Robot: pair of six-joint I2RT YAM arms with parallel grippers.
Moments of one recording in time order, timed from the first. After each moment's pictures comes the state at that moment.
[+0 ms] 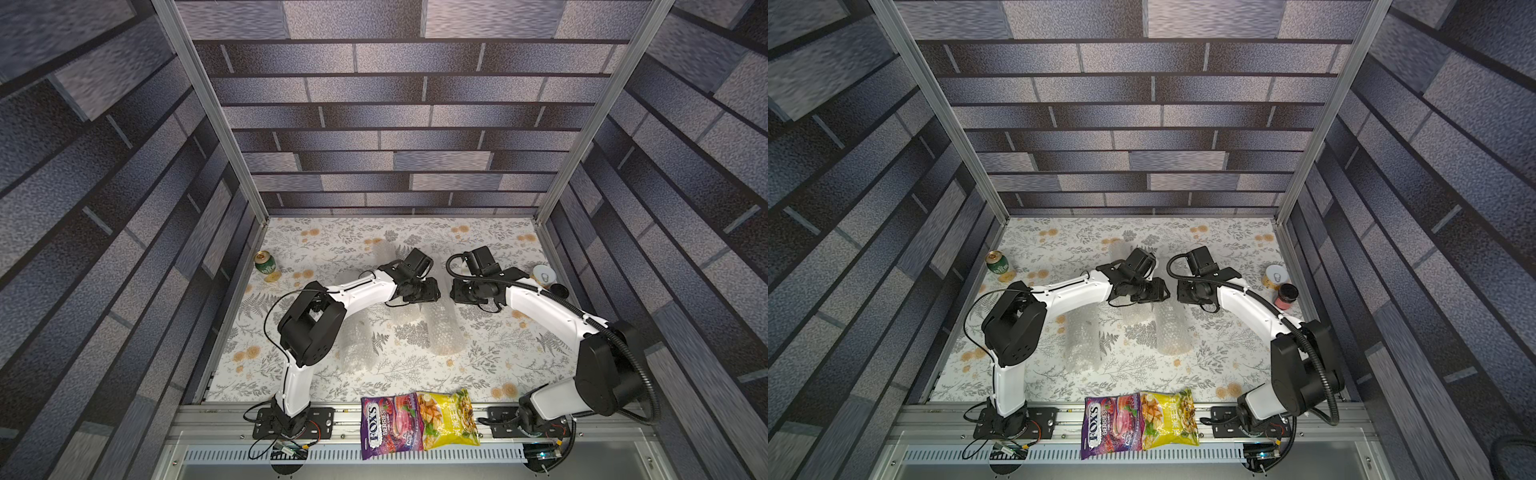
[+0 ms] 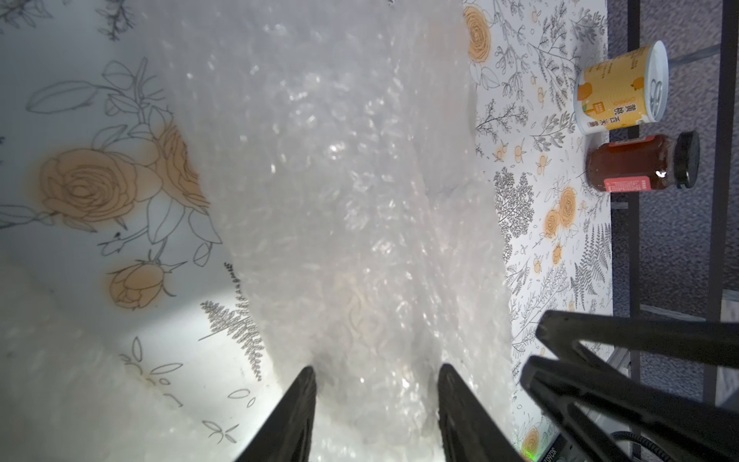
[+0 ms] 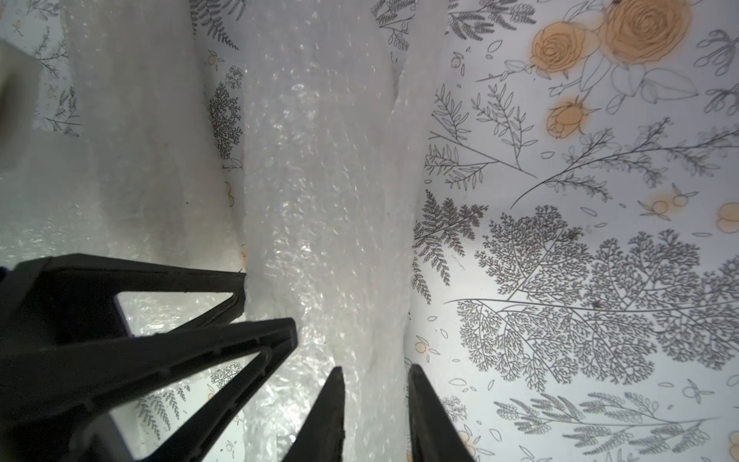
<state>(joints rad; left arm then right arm) -0.77 1.97 1.44 -0.38 0.28 -0.68 0.46 1.48 1.03 -0.63 -0.12 0.44</state>
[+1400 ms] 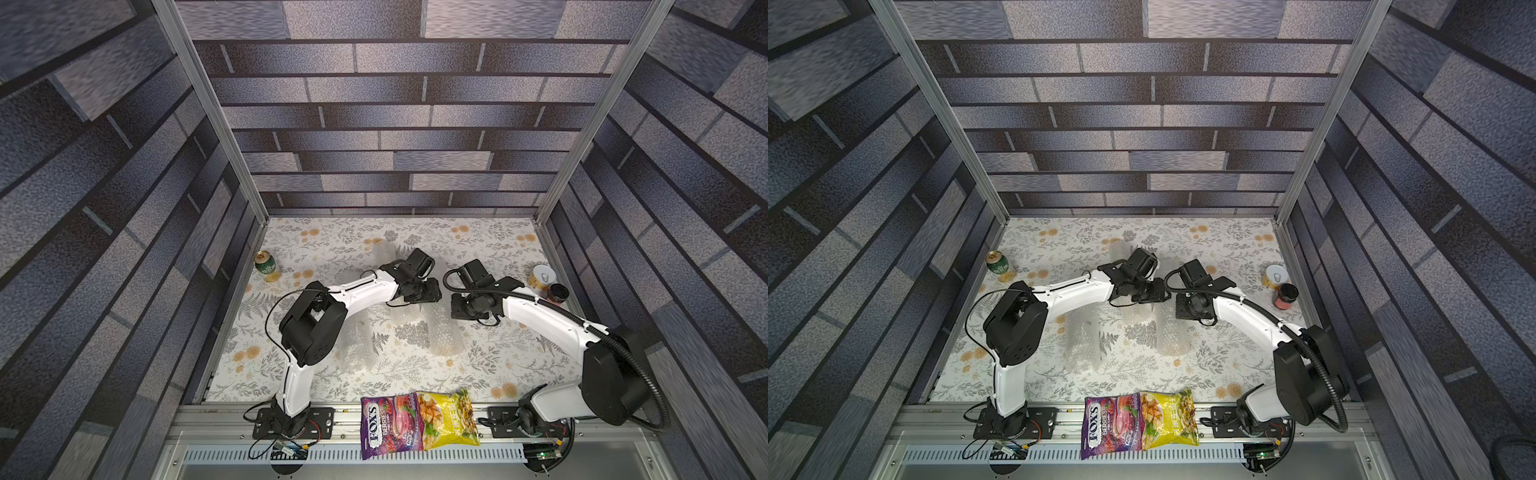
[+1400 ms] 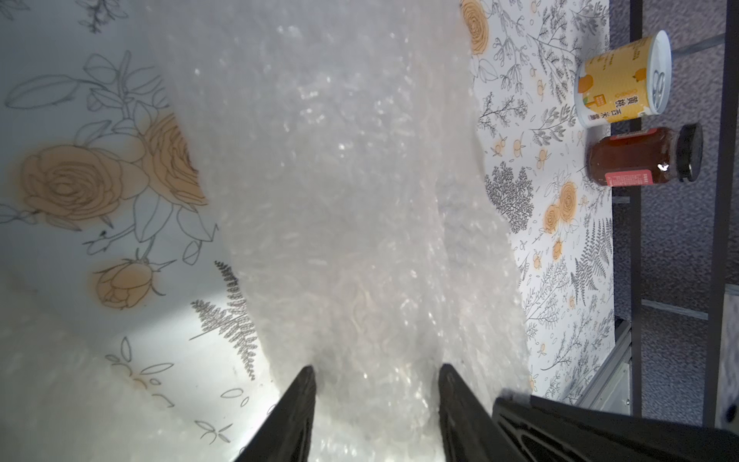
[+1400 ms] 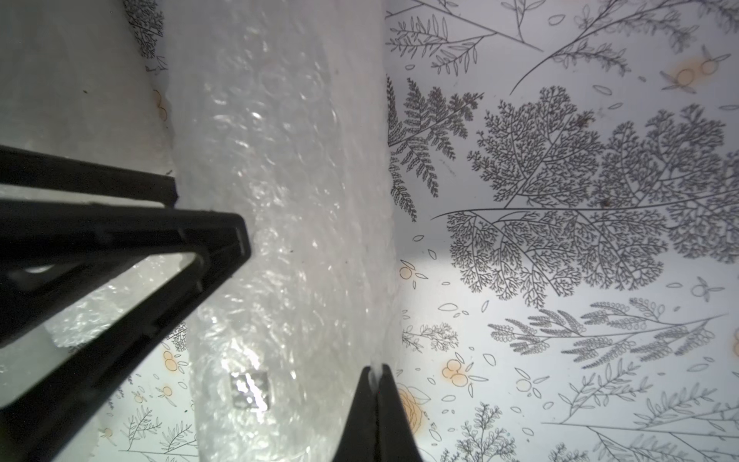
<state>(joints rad) -0.78 1.98 1.45 -0.39 0.28 -0.68 0.54 1.44 0.96 -0.73 -0.04 0.51</state>
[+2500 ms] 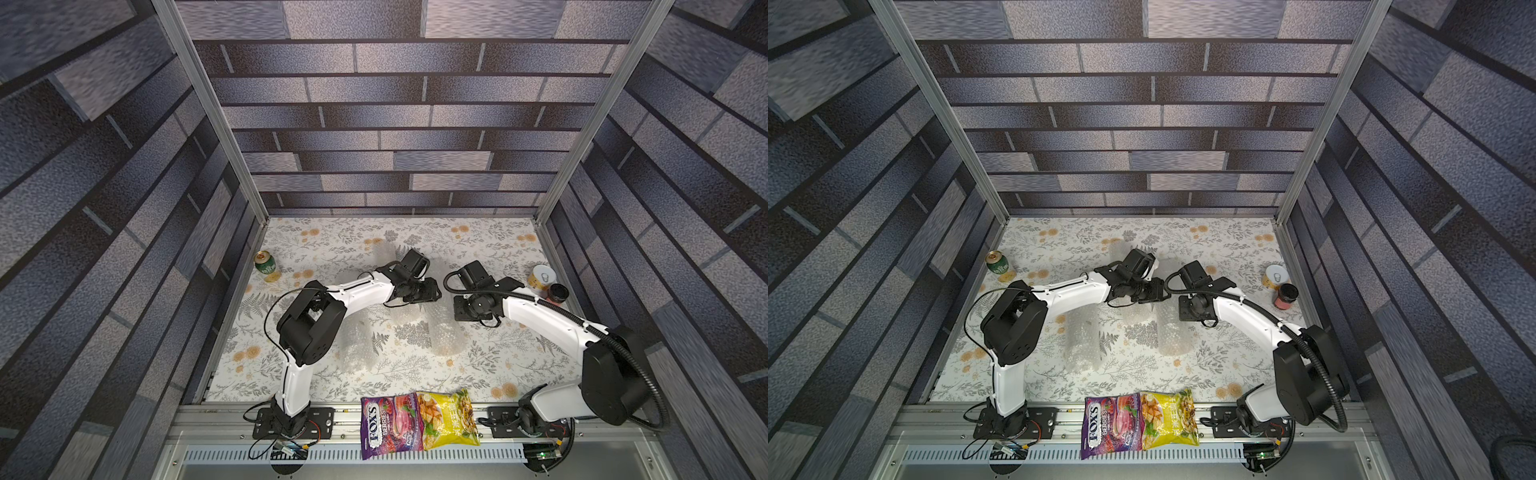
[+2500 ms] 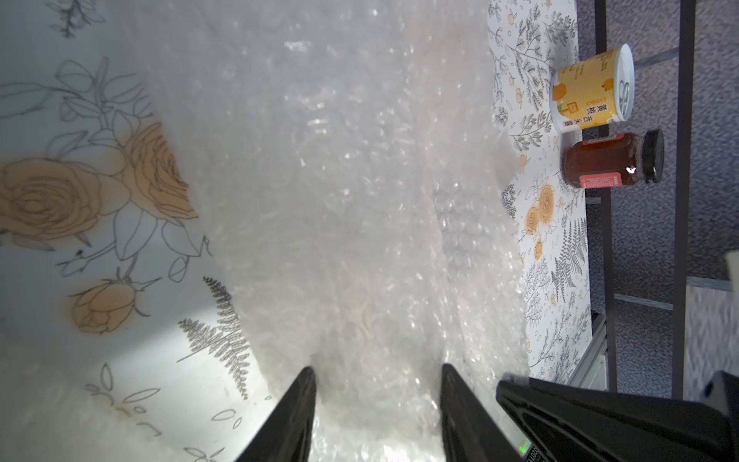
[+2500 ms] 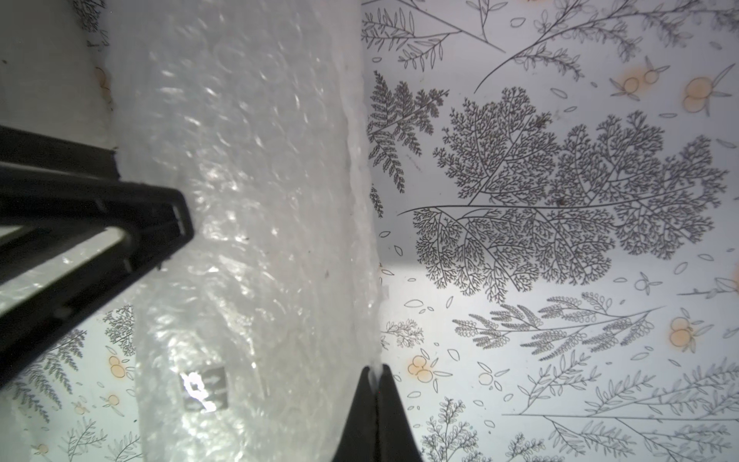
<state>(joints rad) -0.74 1.97 1.38 -0.29 0.34 -0.68 0.51 1.44 0.95 -0.75 0.02 0.45</state>
